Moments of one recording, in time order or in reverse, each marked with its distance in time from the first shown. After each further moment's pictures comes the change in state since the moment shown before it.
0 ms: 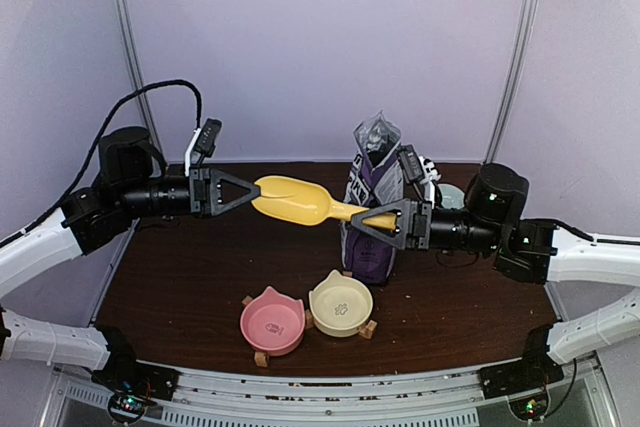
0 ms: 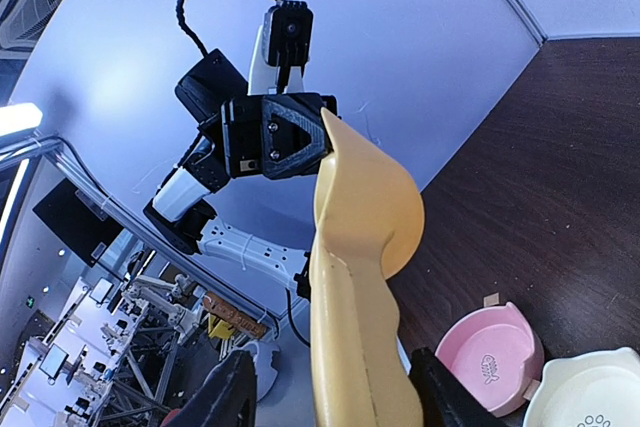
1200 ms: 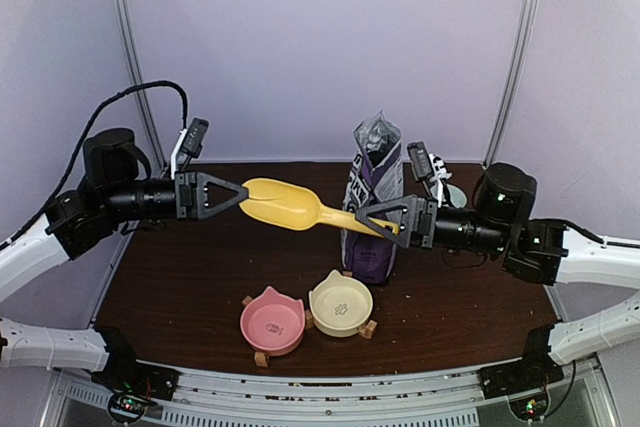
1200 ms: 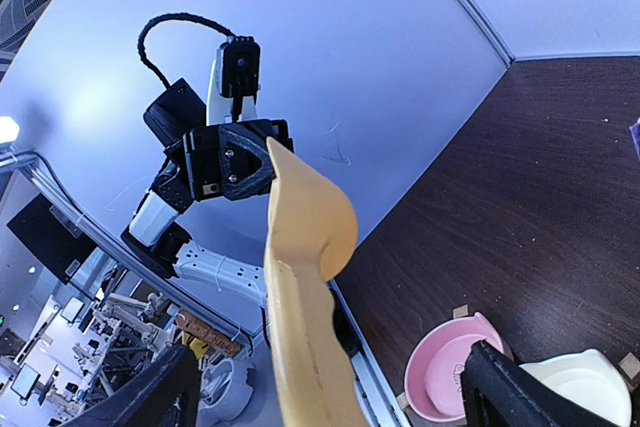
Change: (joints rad) left arm 0.010 -0.075 0.002 -0.087 -0.013 0.062; right arm 0.006 -0.053 0.006 -0.083 0.116 -0.045
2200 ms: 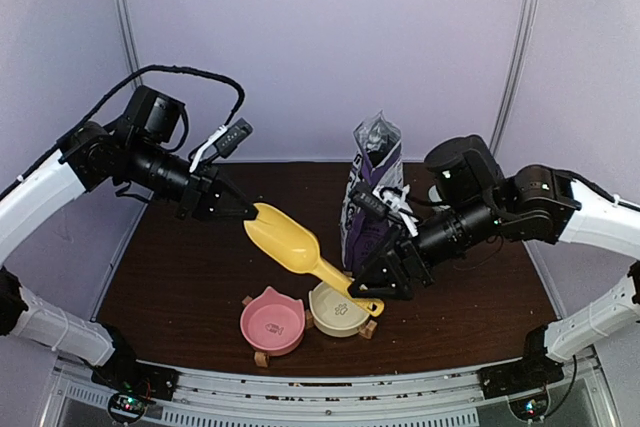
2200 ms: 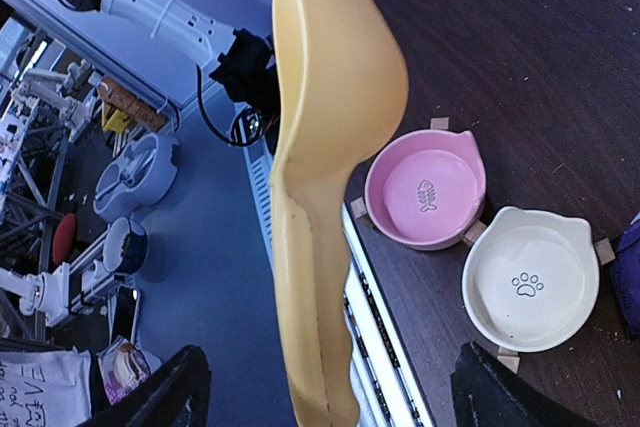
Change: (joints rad) left arm 0.000 0.310 0.472 -0.692 0.220 0.689; right arm 0.132 0.182 0.477 -0.938 -0.097 -0.463
